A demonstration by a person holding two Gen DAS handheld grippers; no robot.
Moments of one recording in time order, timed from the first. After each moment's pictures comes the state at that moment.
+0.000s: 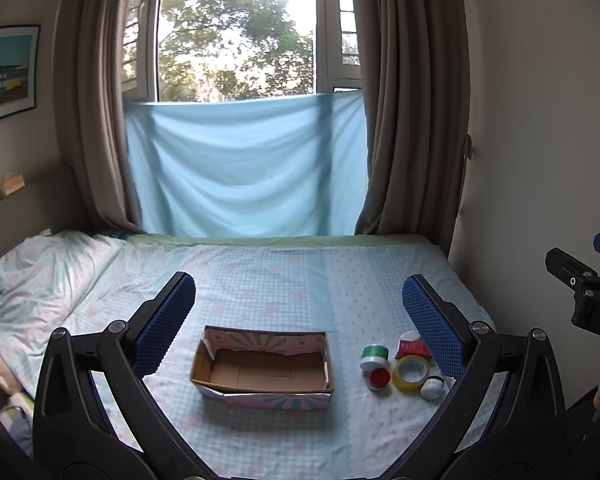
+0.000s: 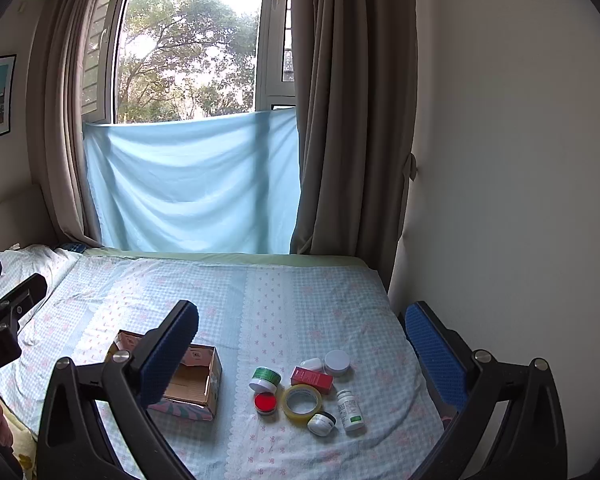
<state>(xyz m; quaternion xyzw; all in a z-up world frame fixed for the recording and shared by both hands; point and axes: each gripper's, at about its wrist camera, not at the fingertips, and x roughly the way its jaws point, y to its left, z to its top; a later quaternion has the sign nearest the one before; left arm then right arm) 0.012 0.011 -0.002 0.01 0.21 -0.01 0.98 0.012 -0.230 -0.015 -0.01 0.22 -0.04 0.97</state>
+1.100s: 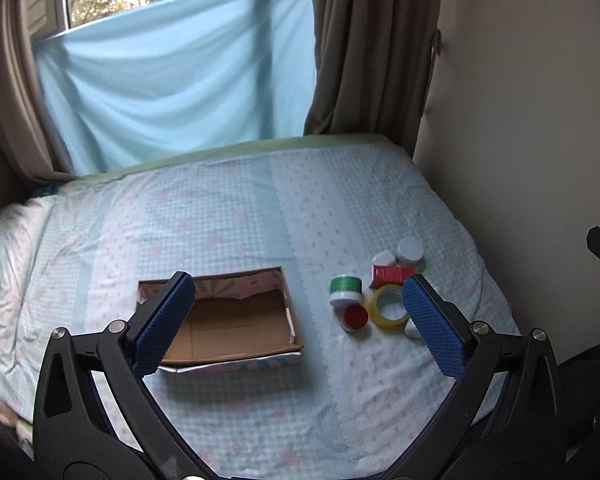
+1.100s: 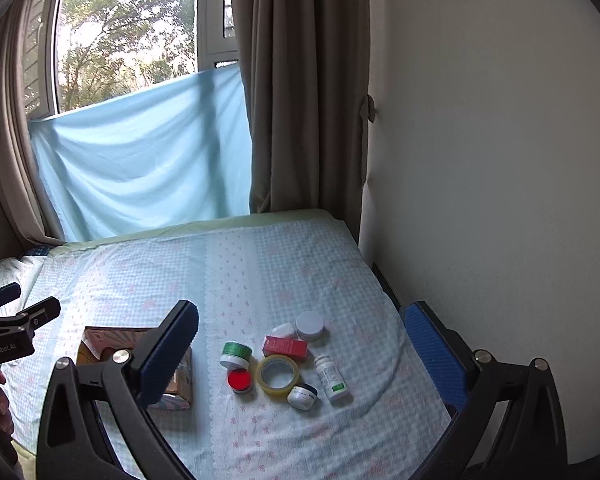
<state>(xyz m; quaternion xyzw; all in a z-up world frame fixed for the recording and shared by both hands) 0.160 -0.035 -0.106 0.04 0.41 -0.12 0.90 0.066 -0.292 -0.085 0.04 0.32 -0.12 0.94</state>
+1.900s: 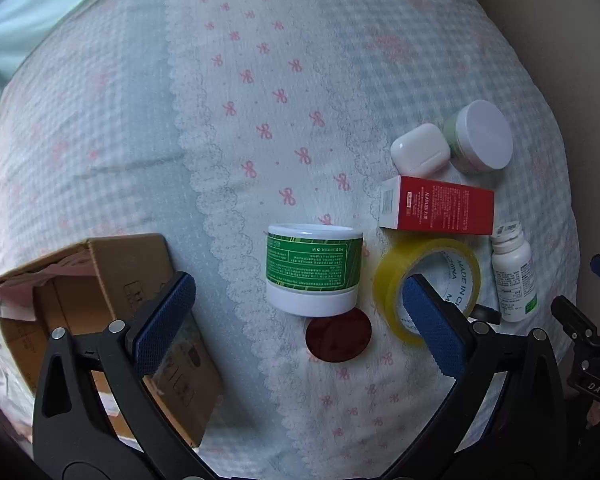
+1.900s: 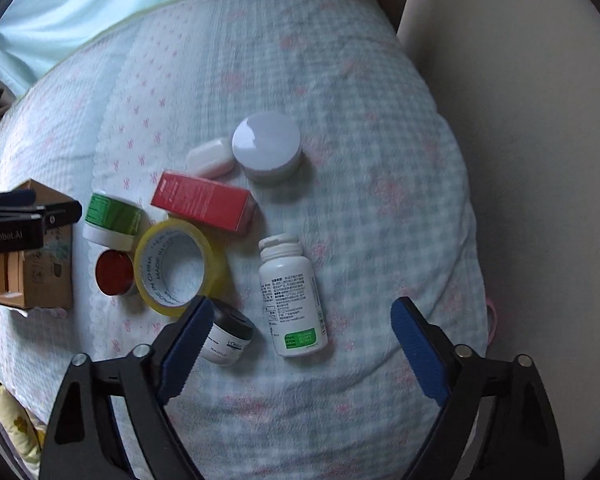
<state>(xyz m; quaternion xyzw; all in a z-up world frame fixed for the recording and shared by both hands) 0.368 -0.185 -0.430 0.10 0.68 -0.12 0.72 0.260 -0.386 -0.402 0.02 0.65 -0.04 0.76</state>
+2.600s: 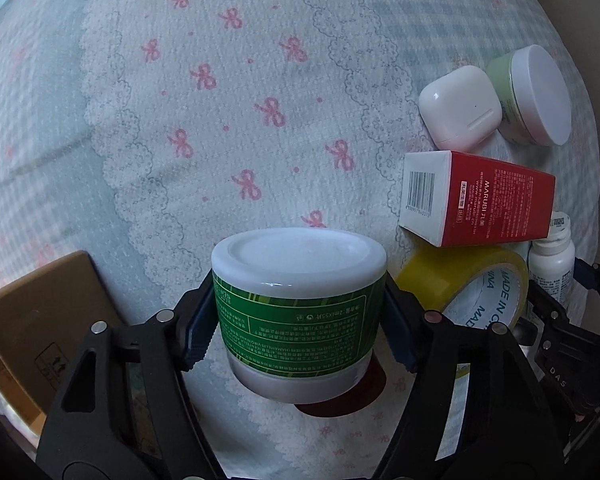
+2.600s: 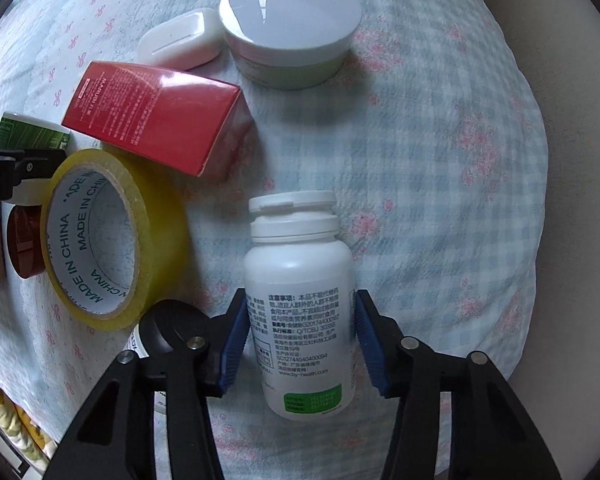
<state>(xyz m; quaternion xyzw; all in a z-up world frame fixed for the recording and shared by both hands) 0.386 -0.198 -0.527 0.11 0.74 -0.15 0.65 0.281 -0.369 -0.503 -0.04 0.73 -0.04 0.68</state>
